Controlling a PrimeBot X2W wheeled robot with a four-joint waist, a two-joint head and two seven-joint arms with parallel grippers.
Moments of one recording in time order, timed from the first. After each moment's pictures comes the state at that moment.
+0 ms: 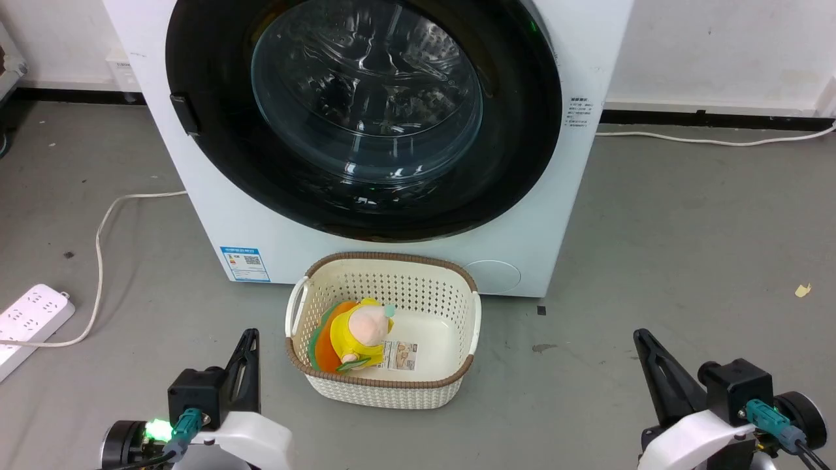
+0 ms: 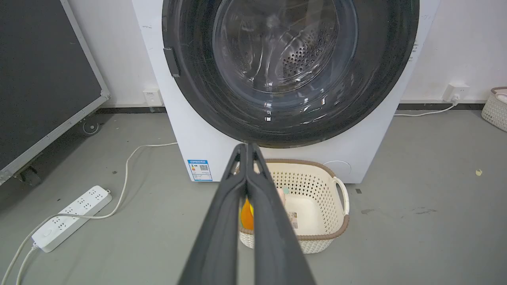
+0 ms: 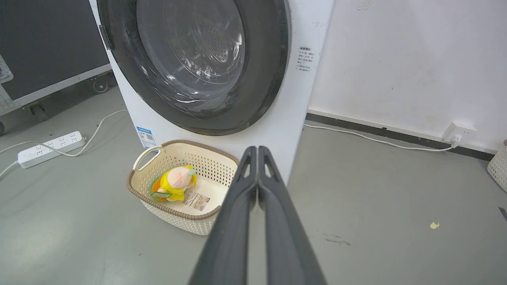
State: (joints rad) left arm 0.01 0.05 0.00 0.00 -0.01 0.00 0.00; right arm 0.01 -0.05 0.00 0.00 0.01 0.13 0.00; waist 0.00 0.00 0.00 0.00
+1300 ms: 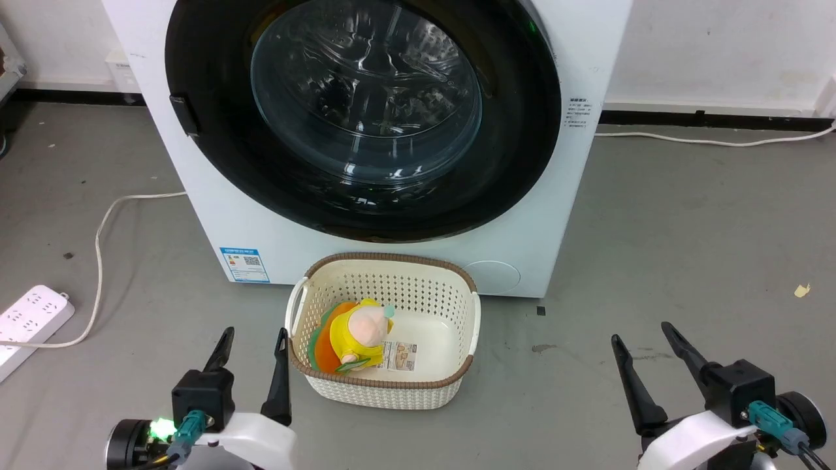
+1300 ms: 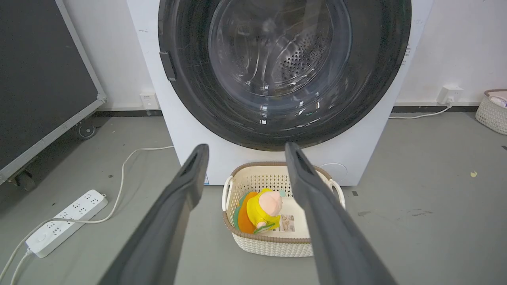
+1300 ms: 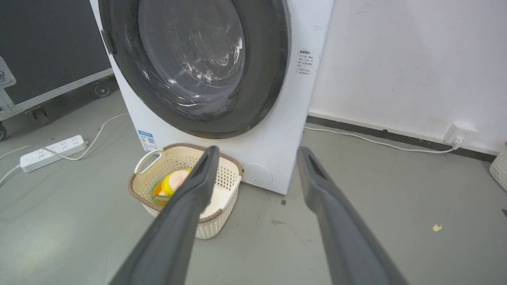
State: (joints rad) left arm 0.01 0.05 -0.01 0.00 -0.01 0.00 -0.01; right arm 0.01 -0.05 0.00 0.00 0.02 0.13 -0.01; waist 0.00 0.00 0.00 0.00
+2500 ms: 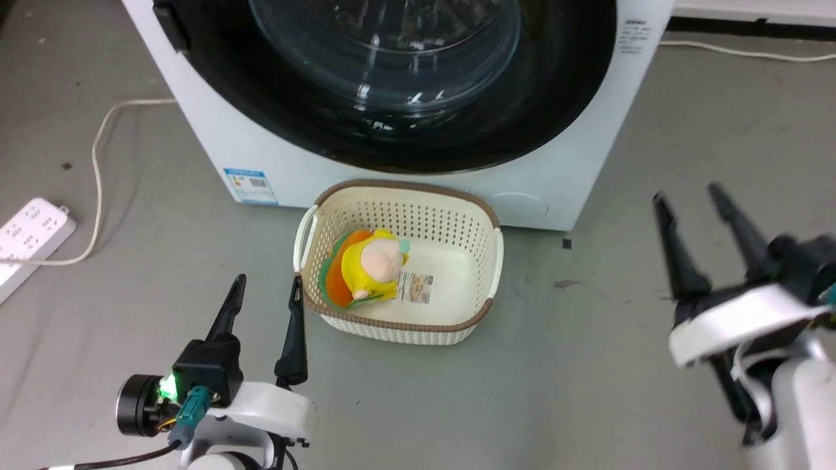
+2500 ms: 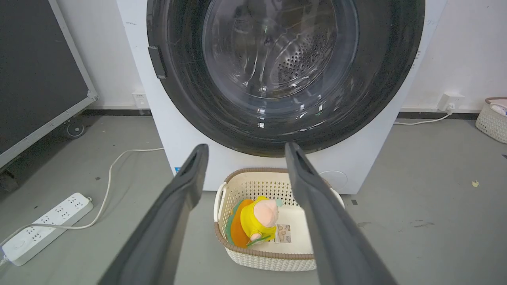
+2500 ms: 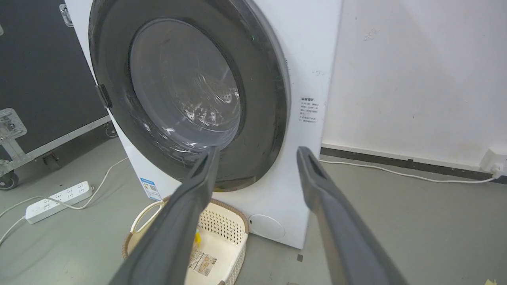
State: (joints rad) left arm -0.07 0.05 -0.07 -0.04 -0.04 0.02 -0.09; right arm -0.27 -0.13 0.00 0.03 0.19 0.13 -0.03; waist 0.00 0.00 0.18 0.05
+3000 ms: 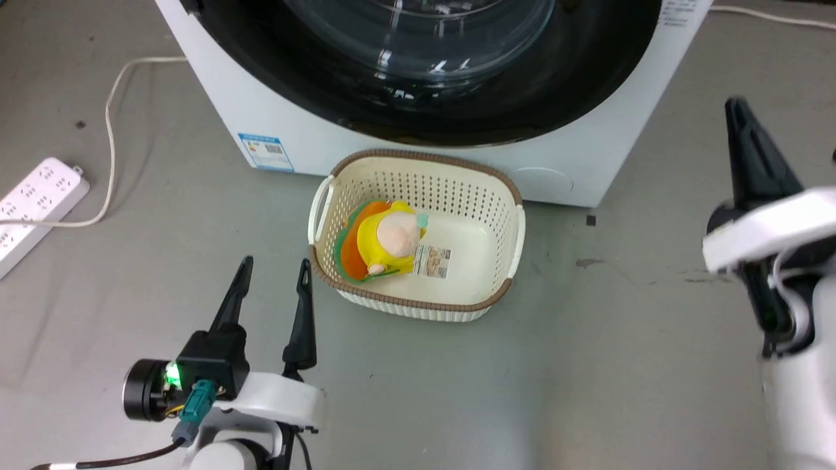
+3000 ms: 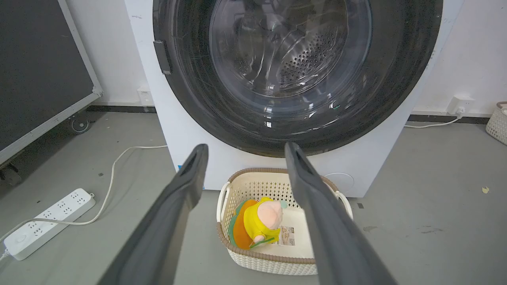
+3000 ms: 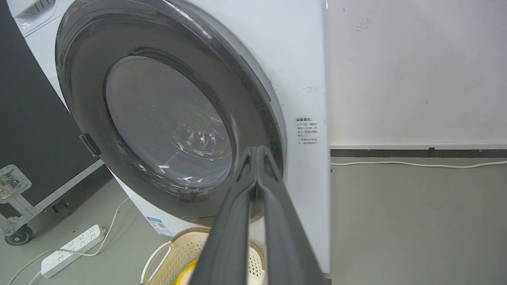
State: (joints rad) left arm -0.10 0.05 -0.10 -0.05 -0.06 0.04 -0.12; right arm -0.52 -0.14 -0.07 0.15 0.34 0.13 0.04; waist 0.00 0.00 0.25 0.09
